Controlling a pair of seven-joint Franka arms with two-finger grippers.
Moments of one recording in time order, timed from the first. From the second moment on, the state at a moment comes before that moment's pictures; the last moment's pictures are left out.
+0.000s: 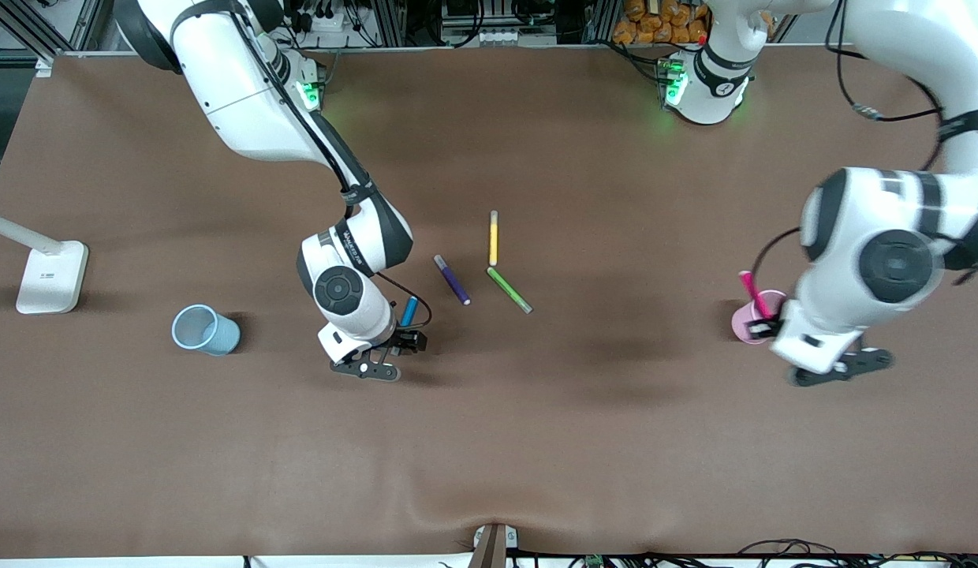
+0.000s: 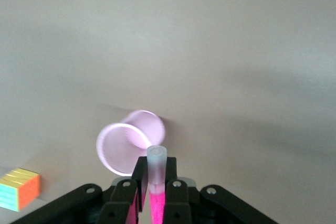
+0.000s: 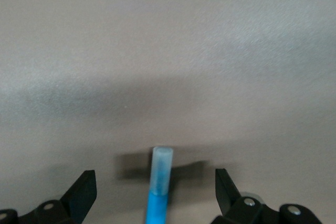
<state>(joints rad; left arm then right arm) -0.07 0.42 -0.06 -1.52 0.24 1.86 -0.39 0.47 0.77 0.01 -1.57 0.02 2.37 0.63</state>
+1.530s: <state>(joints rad) -0.02 0.38 -0.15 -1.84 0.79 2.17 -0.89 0.47 0.73 -0.03 -1.59 0.01 2.32 0.45</state>
